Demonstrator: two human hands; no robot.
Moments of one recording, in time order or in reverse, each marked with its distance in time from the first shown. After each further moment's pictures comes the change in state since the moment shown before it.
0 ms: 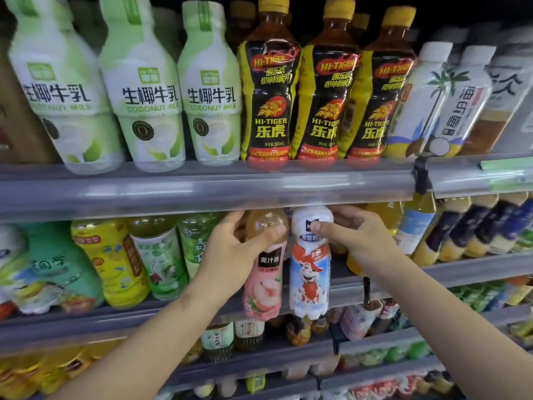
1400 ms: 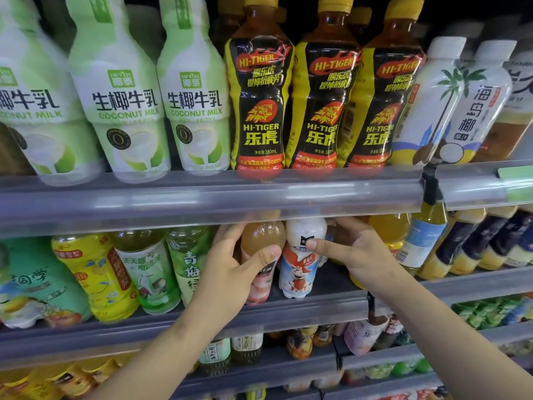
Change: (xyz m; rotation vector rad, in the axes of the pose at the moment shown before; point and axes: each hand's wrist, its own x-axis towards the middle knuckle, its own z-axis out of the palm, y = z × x) left_hand 0.000 -0.017 0.007 0.191 0.075 0.072; right_hand 0.016 0.030 -0.015 -0.105 -0.044 -0.011
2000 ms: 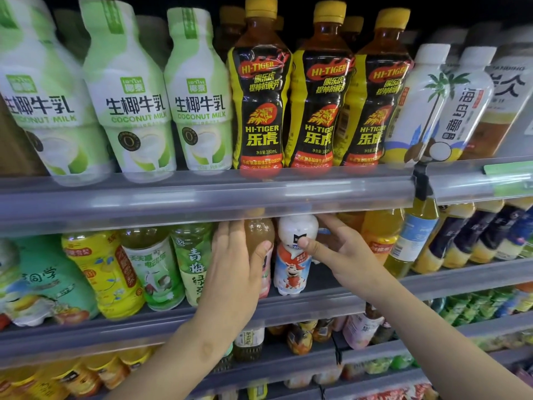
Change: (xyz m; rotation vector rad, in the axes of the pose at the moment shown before) left_hand -0.018 0.024 0.007 0.489 0.086 0.097; right_hand -0.014 -0.014 0.024 -0.206 -0.012 -0.053
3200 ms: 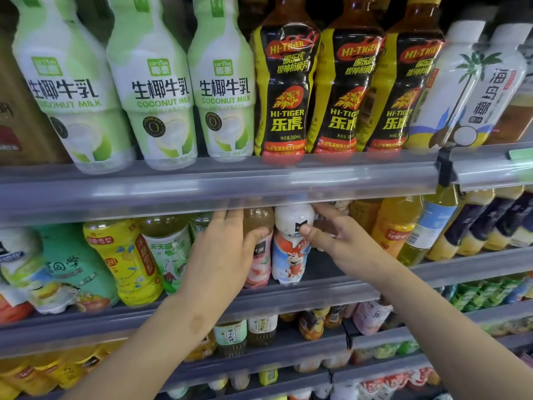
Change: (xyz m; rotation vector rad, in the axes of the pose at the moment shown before) left_hand 0.018 -0.017 -0.038 0.345 -0.046 0.026; right_hand 0.011 -0.008 0.022 -0.125 -0.138 0.020
